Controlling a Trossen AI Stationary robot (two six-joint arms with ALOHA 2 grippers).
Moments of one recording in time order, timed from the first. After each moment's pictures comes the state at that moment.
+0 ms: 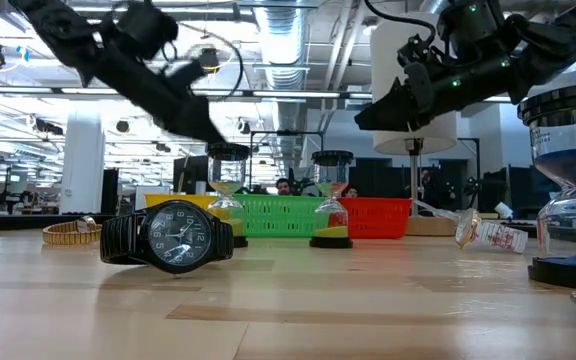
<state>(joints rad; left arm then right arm) 0.37 1.19 0.51 0.26 -0.31 0.11 -0.23 1.23 0.44 0.53 0.08 -0.07</state>
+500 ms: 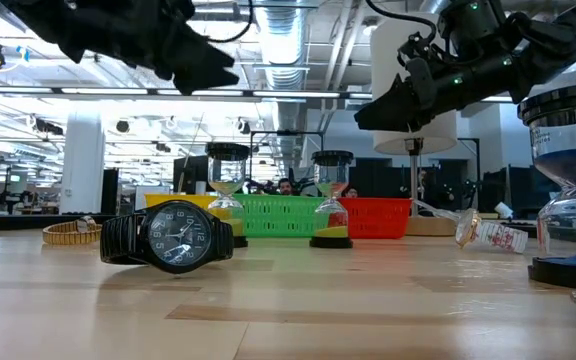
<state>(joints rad) 0.15 1.06 0.51 0.32 0.07 0.07 -0.22 1.23 0.44 0.53 0.08 -0.04</state>
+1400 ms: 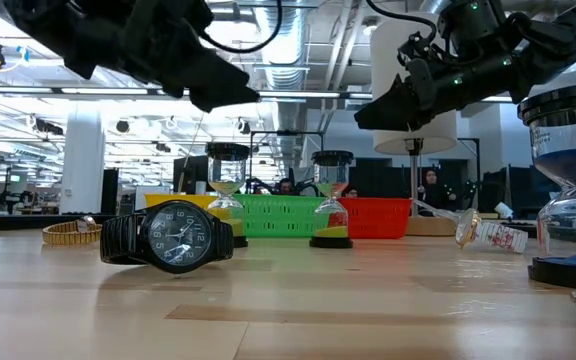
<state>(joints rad) -0.03 1.31 0.51 0.51 0.05 0.07 -0.22 1.23 0.44 0.53 0.08 -0.06</state>
